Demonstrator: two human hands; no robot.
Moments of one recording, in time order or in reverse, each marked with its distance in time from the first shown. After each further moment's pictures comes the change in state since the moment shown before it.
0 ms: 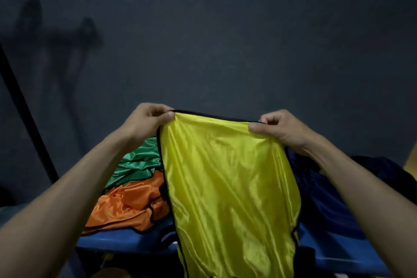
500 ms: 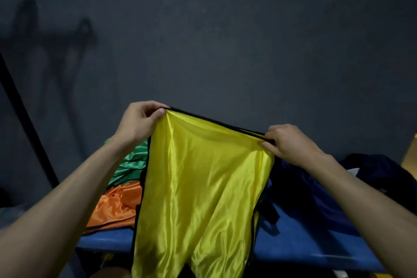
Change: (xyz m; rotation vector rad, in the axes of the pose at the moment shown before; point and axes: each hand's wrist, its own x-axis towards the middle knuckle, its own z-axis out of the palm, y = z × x) left_hand 0.002 -0.008 0.001 0.179 0.237 0.122; right_hand -0.003 0.061 -0.009 -1.068 0.077 -0.248
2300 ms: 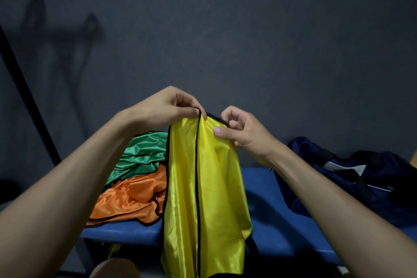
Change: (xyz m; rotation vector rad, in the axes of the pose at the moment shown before) left_hand -0.004 0.074 -0.004 0.069 -0.615 0.139; right_hand 0.030 -0.120 -0.026 1.463 -0.085 0.082
